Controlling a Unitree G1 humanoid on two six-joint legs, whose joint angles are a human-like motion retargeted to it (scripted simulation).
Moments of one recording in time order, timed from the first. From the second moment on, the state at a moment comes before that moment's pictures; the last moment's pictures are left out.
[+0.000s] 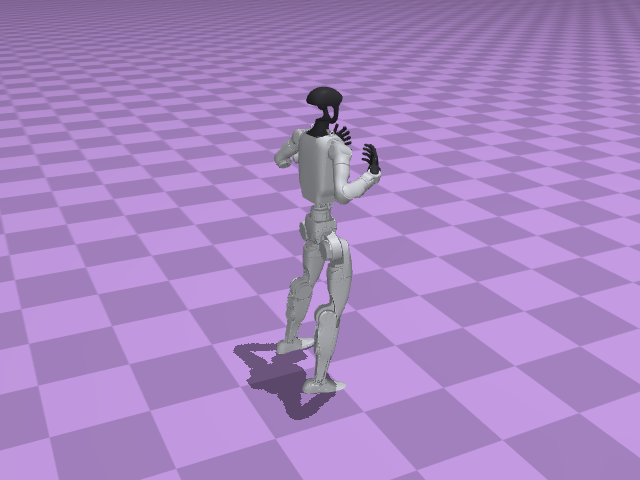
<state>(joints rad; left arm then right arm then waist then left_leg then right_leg) 0.24 0.82 -0.04 -0.73 -1.20 -0.16 -0.60 0.41 -0.72 -0.05 -0.77 1.04 0.00 0.61 0.16 -0.01 0.05 0.14 0.14 0.12 0.05 -0.16 -0.21 0.13 -0.14 -0.15 0.07 -0.04 0.26</state>
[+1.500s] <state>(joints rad) -0.01 0.49 -0.21 -0.87 -1.26 -0.17 -0.47 0.11 -0.52 0.09 -0.98 1.19 -0.09 0.38 0.09 -0.02 0.06 0.23 0.09 0.13 0.02 -0.19 -0.15 0.20 -0.19 -0.14 0.06 -0.07 0.25</state>
